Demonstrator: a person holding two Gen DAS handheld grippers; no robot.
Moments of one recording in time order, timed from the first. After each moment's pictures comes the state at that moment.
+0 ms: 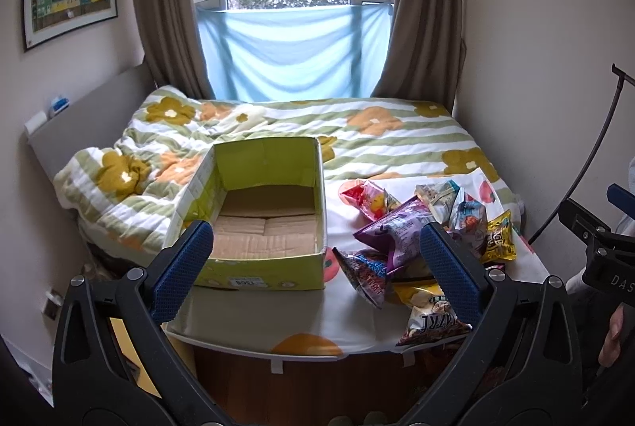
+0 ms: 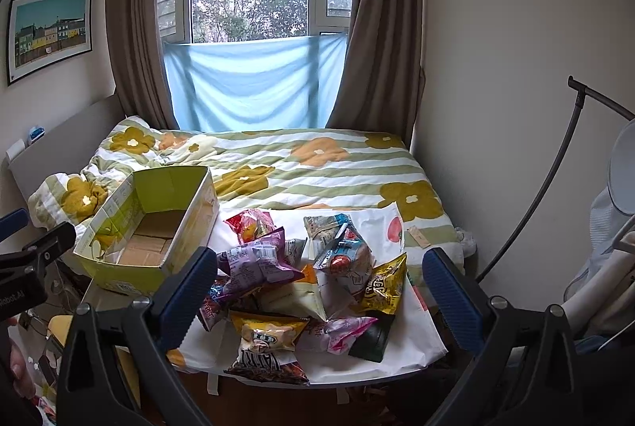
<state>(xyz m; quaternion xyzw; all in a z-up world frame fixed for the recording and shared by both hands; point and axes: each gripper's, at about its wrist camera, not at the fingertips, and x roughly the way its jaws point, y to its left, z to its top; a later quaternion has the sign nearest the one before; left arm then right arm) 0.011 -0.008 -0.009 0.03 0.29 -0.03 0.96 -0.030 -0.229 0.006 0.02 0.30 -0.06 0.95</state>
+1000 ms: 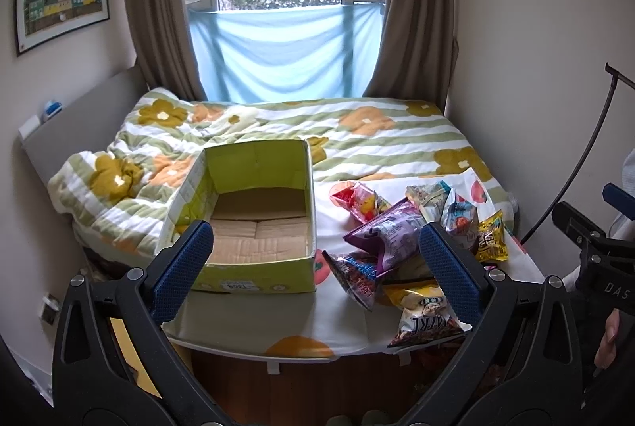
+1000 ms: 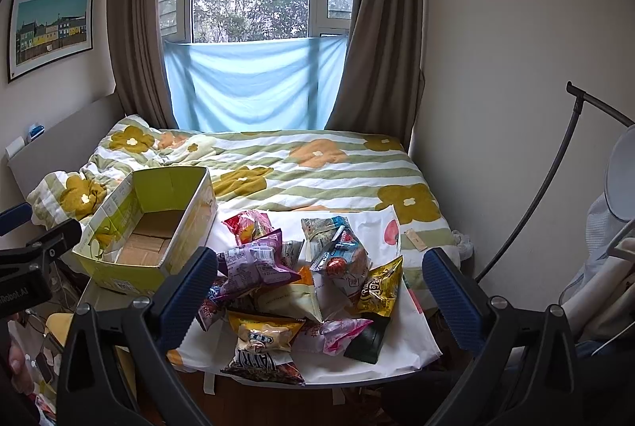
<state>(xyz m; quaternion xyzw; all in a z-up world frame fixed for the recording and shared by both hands) 0.016 -0.021 -0.002 0.03 0.29 -0.05 0.95 -0.032 -0.233 0.010 0.02 0.30 -0.06 0.95</state>
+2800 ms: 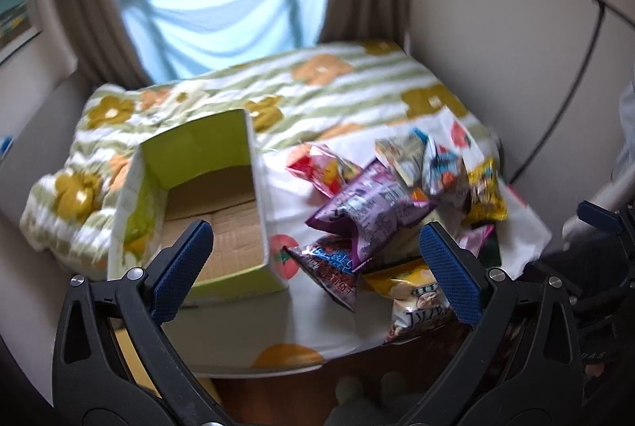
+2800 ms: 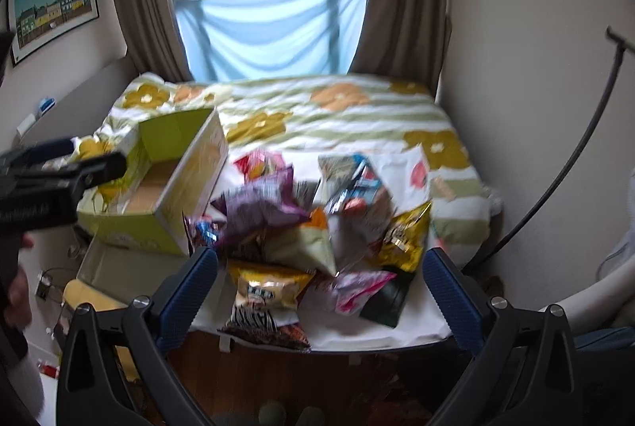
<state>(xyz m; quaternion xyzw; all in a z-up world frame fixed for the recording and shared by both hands) 0.099 -0.077 -0.049 0.12 0.38 -0.15 0.90 -0.008 -0.246 -0.053 0.04 0.39 0.00 0.92</state>
